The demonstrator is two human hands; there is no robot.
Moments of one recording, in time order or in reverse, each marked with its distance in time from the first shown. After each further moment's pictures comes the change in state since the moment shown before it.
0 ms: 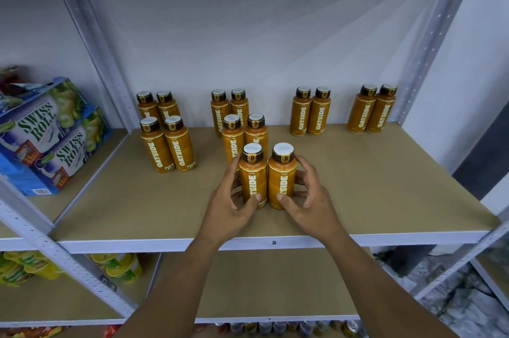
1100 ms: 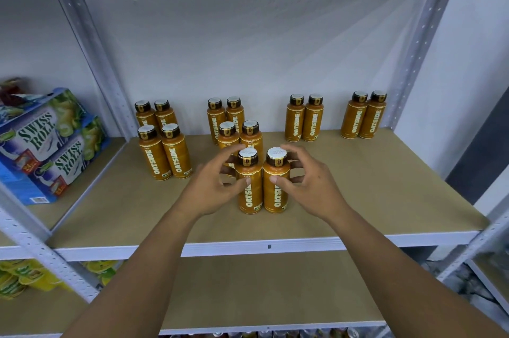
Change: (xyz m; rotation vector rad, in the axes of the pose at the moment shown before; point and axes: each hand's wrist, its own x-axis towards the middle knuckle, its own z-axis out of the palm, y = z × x) left_hand 0.034 0.038 -0.047 0.240 -0.114 0.132; right_hand 0.029 -0.042 -0.033 -0.176 -0.012 -0.095
